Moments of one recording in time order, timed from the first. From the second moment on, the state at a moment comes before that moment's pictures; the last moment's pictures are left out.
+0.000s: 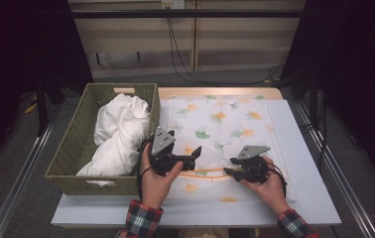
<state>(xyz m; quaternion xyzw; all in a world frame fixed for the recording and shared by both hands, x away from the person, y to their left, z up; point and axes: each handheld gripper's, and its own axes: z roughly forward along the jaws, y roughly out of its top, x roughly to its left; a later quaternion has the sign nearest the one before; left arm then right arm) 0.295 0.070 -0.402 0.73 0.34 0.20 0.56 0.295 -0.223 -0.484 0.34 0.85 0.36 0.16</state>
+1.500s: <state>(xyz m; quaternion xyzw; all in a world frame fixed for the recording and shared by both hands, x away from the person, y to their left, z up) 0.305 0.059 -0.405 0.74 0.33 0.19 0.56 0.303 -0.215 -0.480 0.38 0.85 0.34 0.15</state>
